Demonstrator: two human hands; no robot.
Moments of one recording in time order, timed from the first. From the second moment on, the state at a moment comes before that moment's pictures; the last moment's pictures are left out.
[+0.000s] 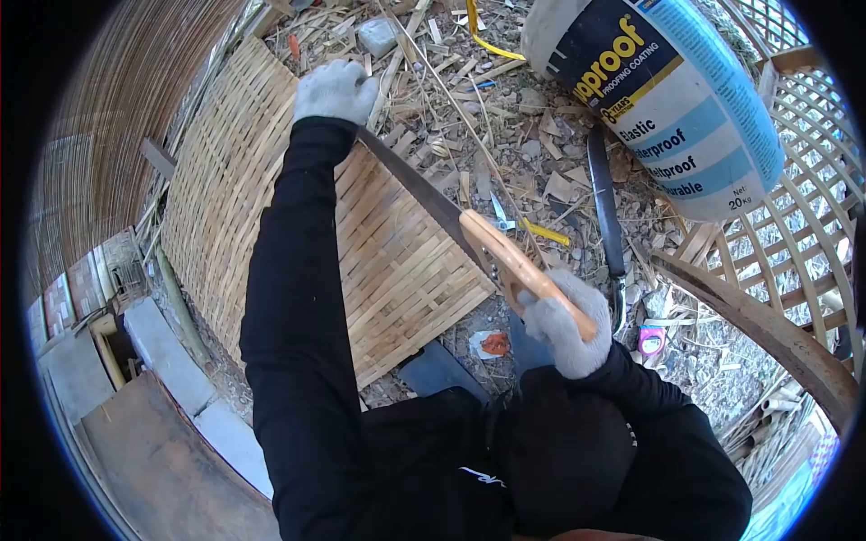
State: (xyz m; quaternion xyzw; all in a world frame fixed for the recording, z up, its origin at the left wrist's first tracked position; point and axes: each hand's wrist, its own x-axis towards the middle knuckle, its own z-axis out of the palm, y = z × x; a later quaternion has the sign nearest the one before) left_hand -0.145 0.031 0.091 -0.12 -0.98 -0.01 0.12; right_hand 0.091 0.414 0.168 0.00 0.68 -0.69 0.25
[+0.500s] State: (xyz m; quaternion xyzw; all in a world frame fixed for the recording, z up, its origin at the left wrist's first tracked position) left_hand -0.199 0.027 0.032 -0.10 -0.88 -0.06 -0.46; right_hand 0.088 0.417 0.165 -0.13 0.71 -0.66 0.21
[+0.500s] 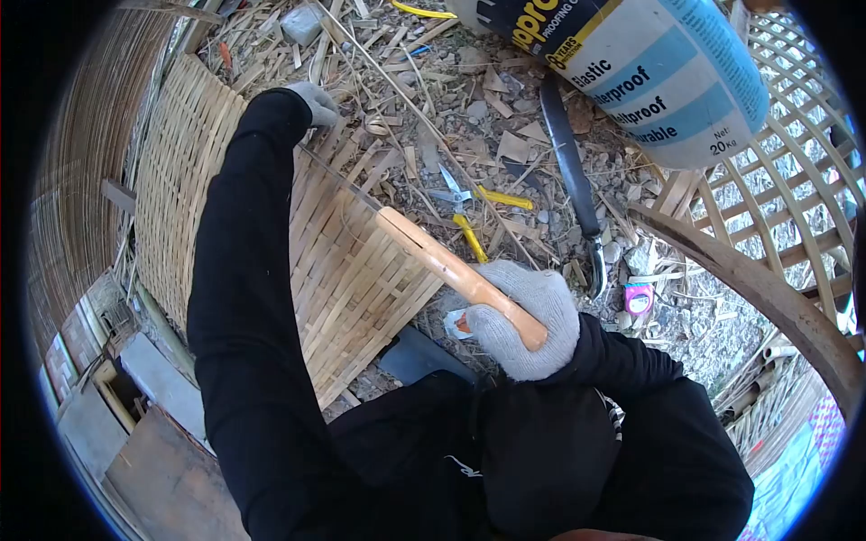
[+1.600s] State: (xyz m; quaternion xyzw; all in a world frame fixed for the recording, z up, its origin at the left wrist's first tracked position) left_hand -0.213 0.038 0.028 -0.06 -0.86 -0.04 -0.51; right_hand 0.047 0.349 0.086 -0.08 0.66 -0.73 0.14
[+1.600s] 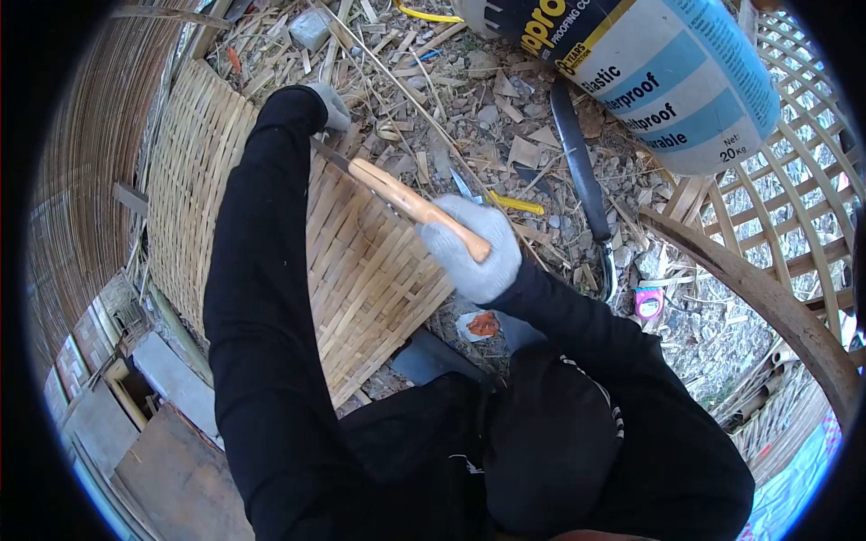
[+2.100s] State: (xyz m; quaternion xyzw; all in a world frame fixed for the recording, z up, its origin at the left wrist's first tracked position) left_hand -0.222 0.076 0.031 -0.06 -0.82 0.05 -0.57; right_hand 0.059 0.384 0.121 -0.12 0.70 -0.68 0.17
